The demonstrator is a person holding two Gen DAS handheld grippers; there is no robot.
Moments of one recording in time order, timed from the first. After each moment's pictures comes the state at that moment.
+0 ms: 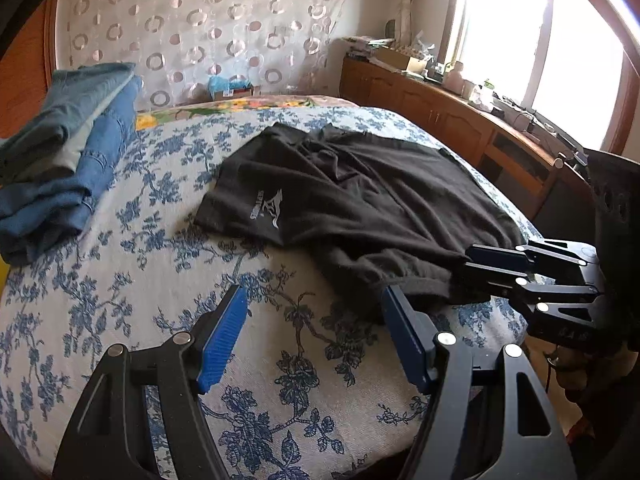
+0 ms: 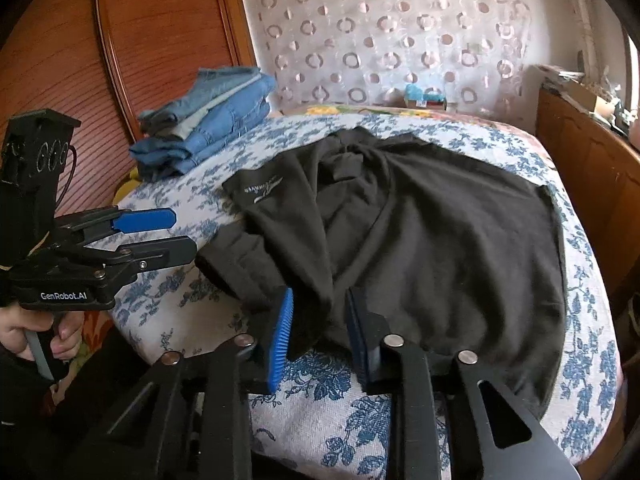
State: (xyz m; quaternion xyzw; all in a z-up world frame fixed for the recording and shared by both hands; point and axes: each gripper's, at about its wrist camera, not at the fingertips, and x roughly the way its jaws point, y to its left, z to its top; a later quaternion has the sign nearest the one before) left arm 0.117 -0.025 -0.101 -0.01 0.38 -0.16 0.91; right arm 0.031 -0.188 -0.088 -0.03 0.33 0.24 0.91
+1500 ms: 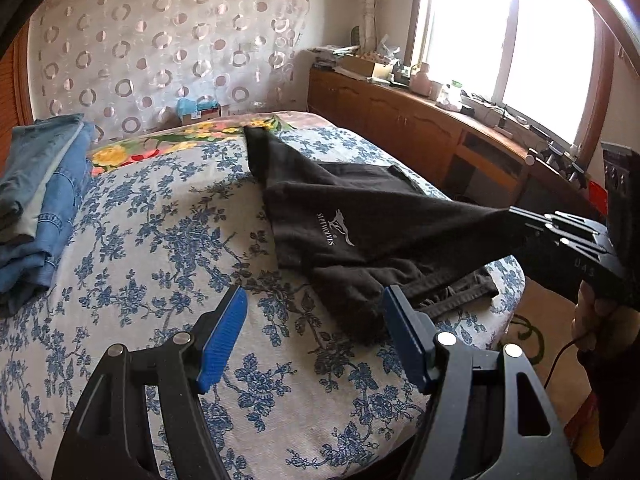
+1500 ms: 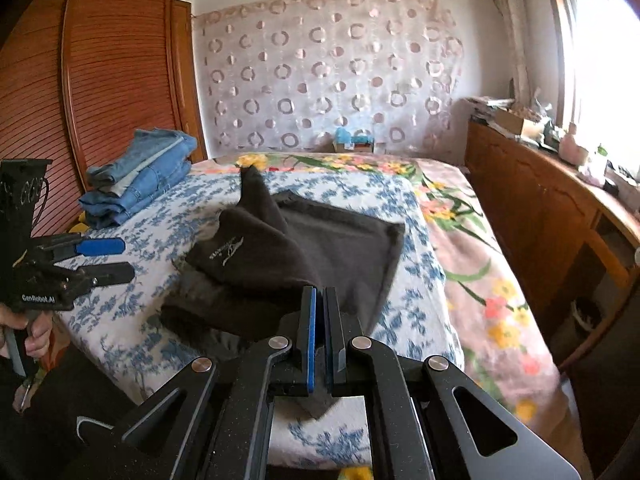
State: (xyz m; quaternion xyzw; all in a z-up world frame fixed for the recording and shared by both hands) left arm 0.123 -0.080 -0.069 0.02 0.35 -0.21 0.91; right arm -0.015 -0.247 -0.063 -0.03 0.26 0.13 0.96
